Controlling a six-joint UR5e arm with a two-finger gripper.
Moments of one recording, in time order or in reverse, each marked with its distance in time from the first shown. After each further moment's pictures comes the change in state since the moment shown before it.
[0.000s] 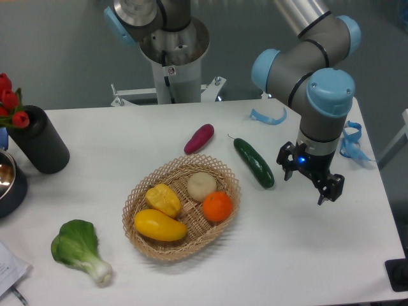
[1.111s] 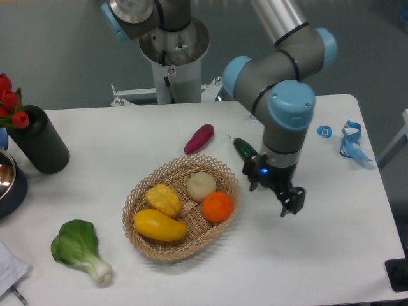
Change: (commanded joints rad) arm -0.190 0.014 -0.066 0.093 -0.044 -0.137
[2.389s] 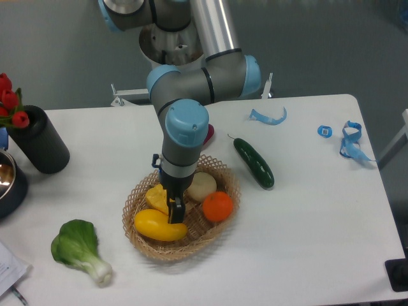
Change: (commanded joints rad) arm -0.170 0.074 -0.207 0.005 -0.095 0.538
